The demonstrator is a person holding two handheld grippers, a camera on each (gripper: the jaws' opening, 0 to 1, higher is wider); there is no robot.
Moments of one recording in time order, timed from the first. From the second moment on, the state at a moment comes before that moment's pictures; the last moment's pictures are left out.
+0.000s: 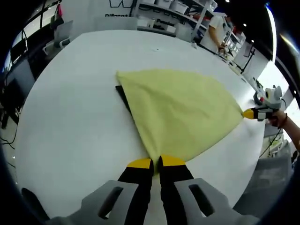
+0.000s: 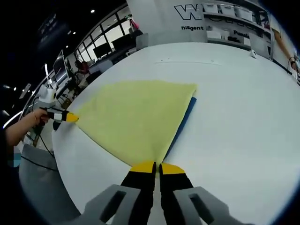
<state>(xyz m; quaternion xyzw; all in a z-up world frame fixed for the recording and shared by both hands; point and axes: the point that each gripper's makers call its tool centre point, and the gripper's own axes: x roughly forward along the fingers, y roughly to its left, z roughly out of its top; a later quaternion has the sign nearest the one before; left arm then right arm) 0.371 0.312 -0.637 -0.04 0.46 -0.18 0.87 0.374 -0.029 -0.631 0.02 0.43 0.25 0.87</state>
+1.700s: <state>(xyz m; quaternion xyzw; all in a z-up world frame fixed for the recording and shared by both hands) 0.347 0.302 -0.576 -0.05 0.37 -0.16 0.91 0.349 -0.003 -0.583 0.02 0.38 0.24 0.89</state>
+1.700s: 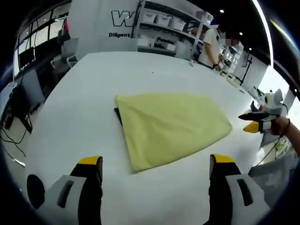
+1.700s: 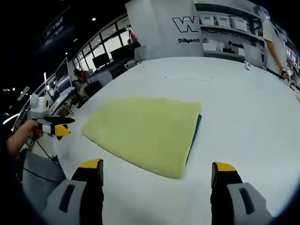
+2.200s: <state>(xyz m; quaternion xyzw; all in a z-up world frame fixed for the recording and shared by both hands) 0.304 0.311 -0.560 -0.05 0.36 -0.16 0.92 0.310 0.004 -0.562 0.00 0.35 0.23 0.91</state>
